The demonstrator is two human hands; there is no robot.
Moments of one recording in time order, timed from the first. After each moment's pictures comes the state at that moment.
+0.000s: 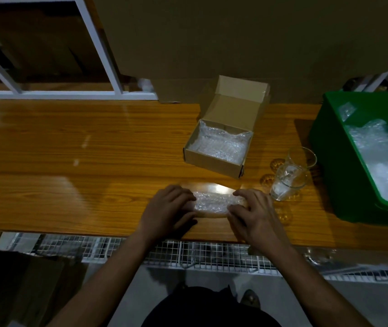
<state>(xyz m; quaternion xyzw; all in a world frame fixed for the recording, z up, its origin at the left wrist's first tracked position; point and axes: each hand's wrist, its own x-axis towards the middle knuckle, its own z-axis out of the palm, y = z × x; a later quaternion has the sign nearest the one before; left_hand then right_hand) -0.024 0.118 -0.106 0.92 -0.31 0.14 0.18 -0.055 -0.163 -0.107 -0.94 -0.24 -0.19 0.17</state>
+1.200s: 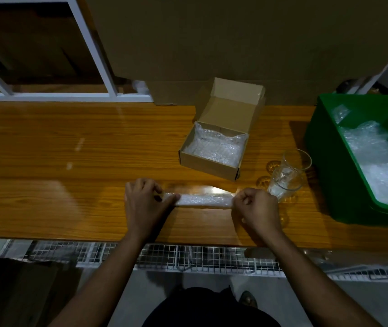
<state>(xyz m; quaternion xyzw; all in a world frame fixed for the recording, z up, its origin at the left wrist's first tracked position) -0.015 0.124 -0.103 0.96 0.03 0.17 0.23 -0.027 -0.154 -0.087 -0.93 0.06 -0.05 0.37</state>
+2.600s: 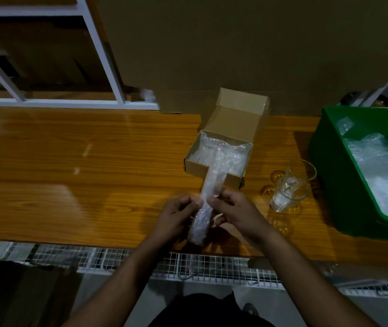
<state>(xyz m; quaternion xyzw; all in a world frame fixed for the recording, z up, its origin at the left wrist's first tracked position) -0.040 0.071 -0.047 0.65 0.00 -0.14 0.74 -0.030 -0.108 -0.029 -0.66 -0.03 0.20 0.72</state>
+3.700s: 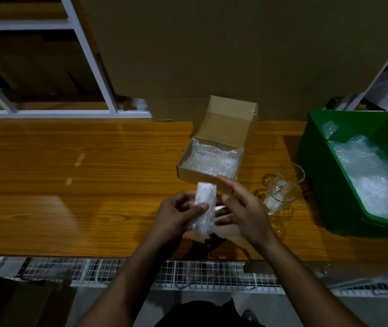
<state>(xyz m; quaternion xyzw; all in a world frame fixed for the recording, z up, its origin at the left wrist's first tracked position) -0.038 0.054 -0.023 0.61 0.06 -0.14 0.78 -0.041 -0.128 -0.022 -0.71 -0.02 0.06 0.70</state>
